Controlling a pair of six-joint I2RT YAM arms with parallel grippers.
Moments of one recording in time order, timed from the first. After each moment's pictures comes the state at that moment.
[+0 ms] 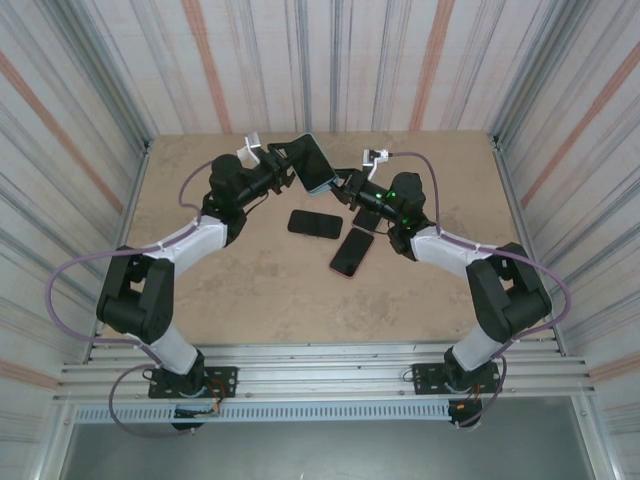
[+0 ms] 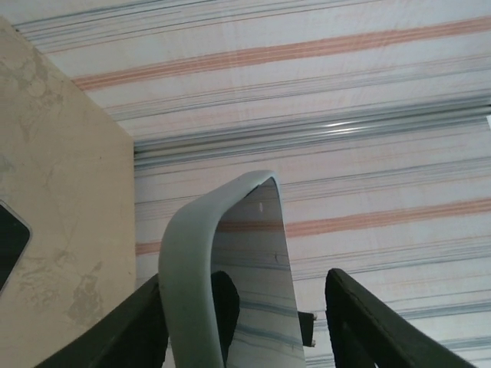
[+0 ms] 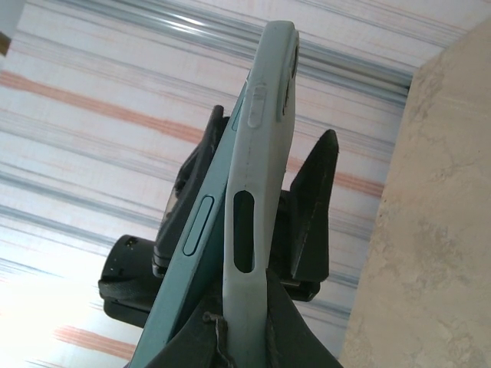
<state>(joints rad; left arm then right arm) -0.38 1.62 1.04 0.66 0.47 -1.44 0.49 1.61 0.91 0.87 -0.56 1.38</state>
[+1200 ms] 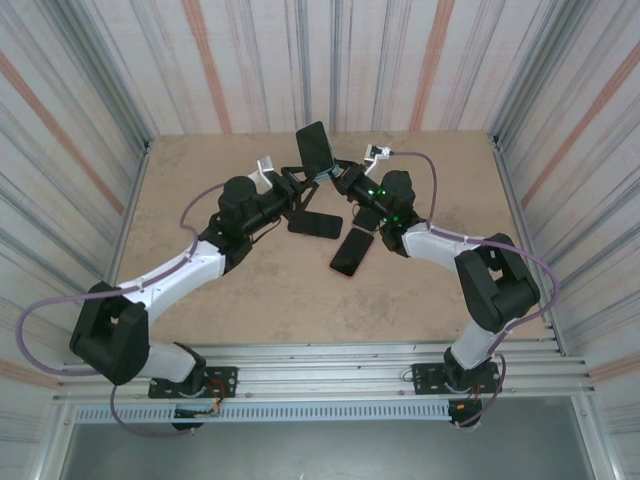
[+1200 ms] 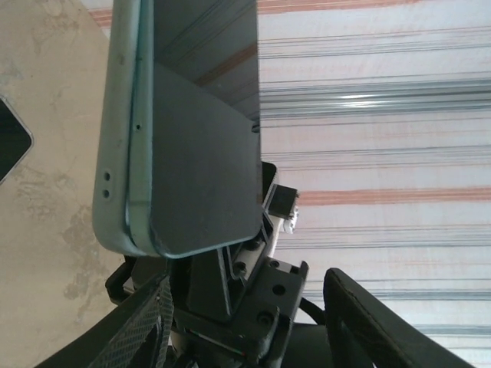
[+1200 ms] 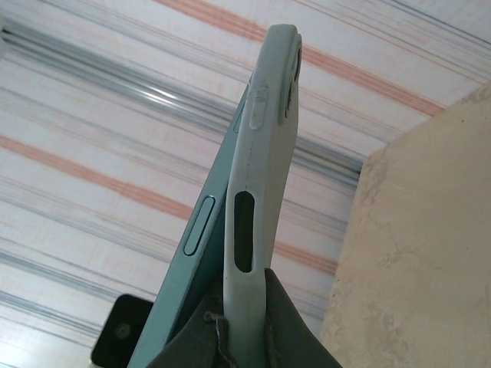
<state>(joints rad) -0.57 1.40 0.92 0.46 0.28 -1.49 0.52 1.69 0.96 0.88 -0.31 1.25</state>
